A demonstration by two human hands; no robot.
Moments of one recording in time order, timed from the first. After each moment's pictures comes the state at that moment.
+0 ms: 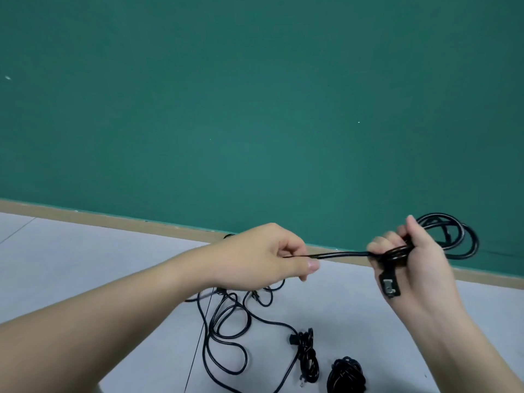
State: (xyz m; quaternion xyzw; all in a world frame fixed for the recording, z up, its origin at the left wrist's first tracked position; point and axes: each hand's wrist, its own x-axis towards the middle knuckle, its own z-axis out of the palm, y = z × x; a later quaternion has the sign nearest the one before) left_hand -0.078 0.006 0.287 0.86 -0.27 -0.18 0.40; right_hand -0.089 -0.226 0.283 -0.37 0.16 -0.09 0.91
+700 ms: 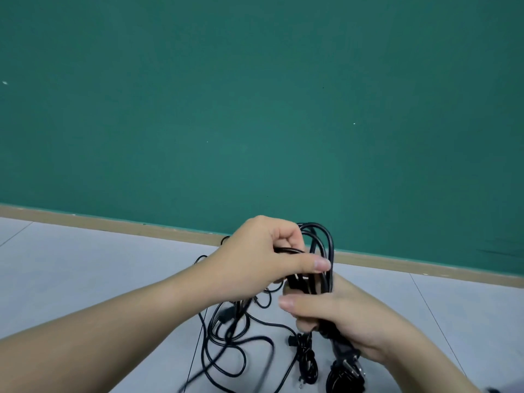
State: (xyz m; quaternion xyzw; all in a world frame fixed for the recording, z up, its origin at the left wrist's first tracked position) left_hand -0.086 -0.005 0.281 0.80 -0.24 -0.06 0.55; right_hand -0.119 -0.184 0.266 -0.72 -0.14 0.26 0.63
